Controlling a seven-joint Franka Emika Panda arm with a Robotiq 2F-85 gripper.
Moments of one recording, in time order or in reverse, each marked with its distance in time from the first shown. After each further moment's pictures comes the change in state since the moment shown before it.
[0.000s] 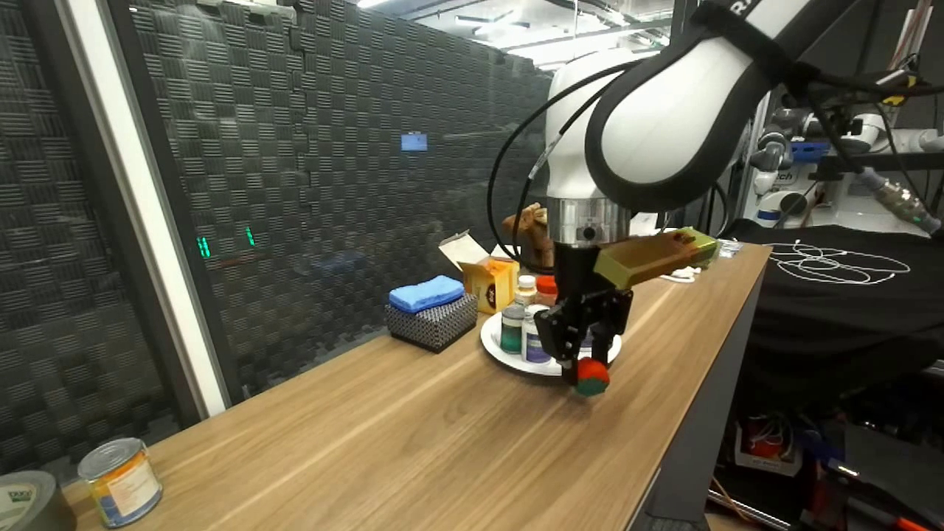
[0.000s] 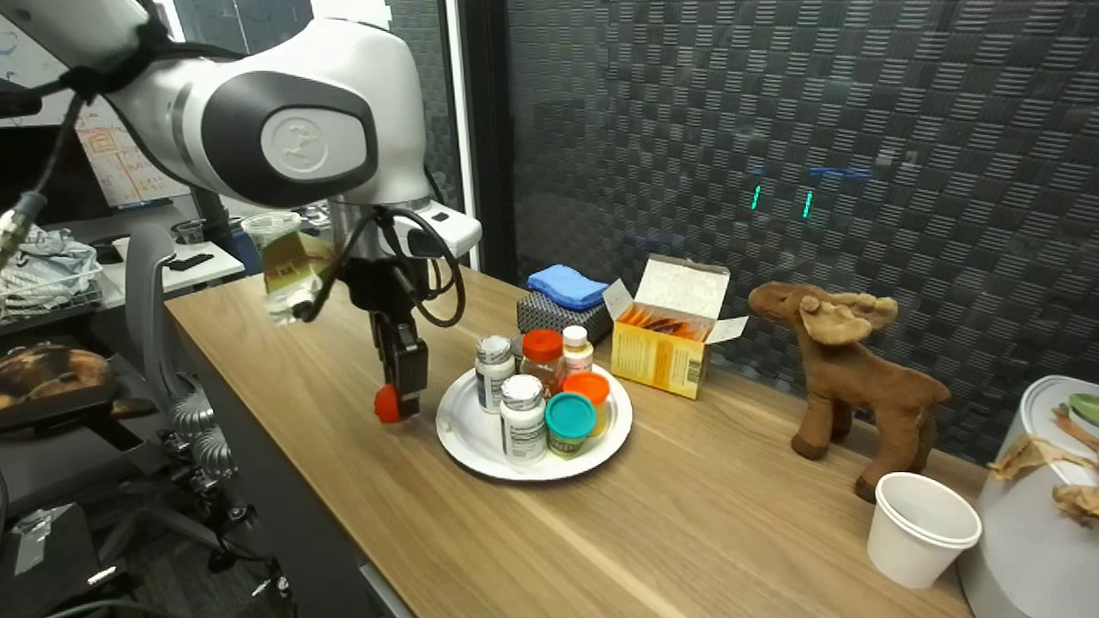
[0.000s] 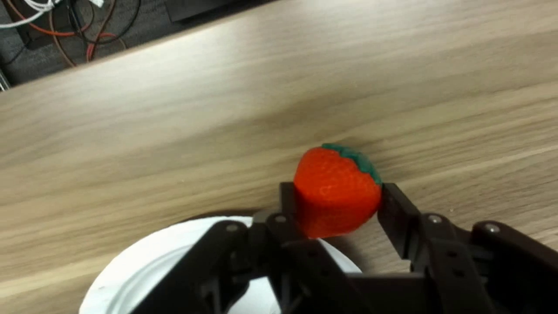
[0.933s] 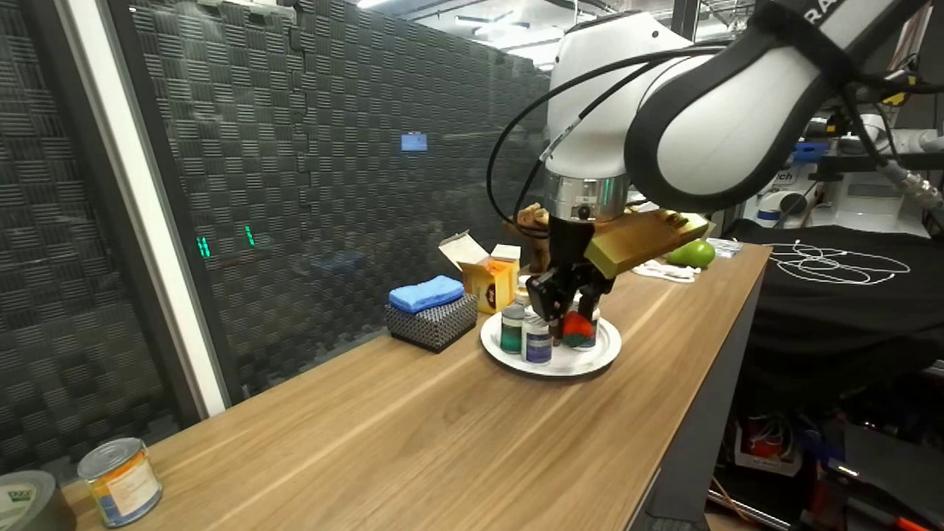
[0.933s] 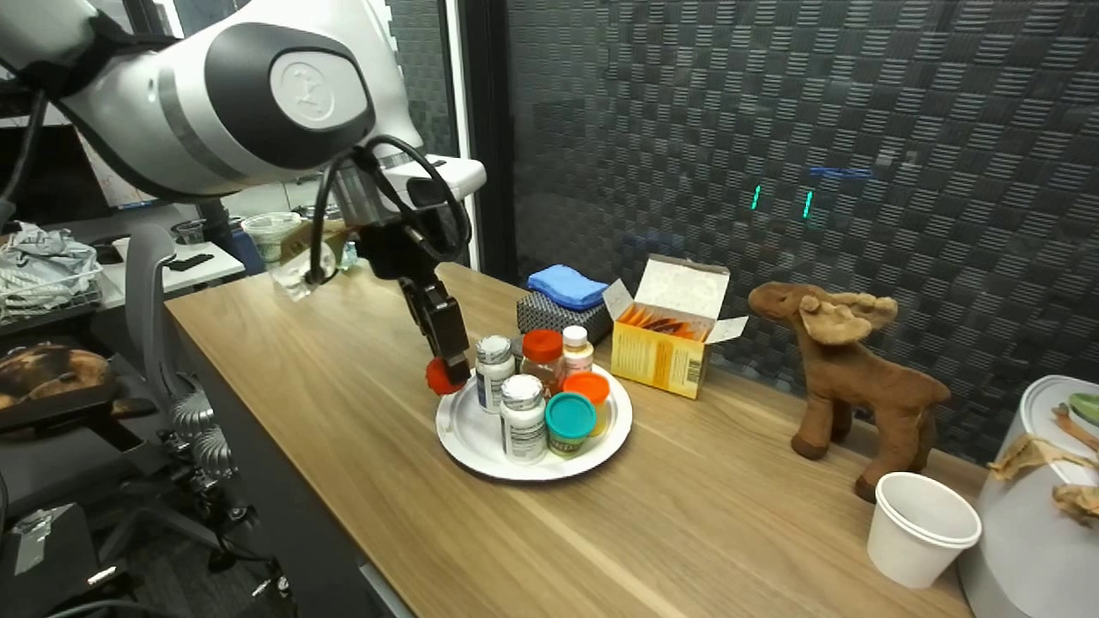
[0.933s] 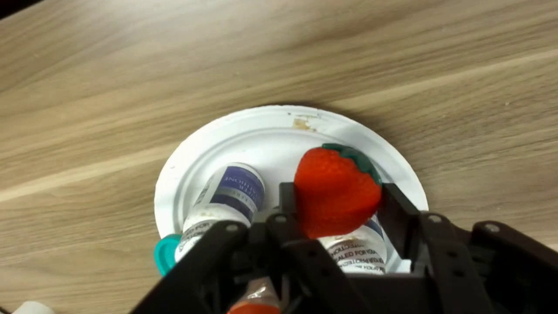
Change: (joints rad) arm -0.009 -0.045 -0.018 -0.004 -0.357 0.113 0.281
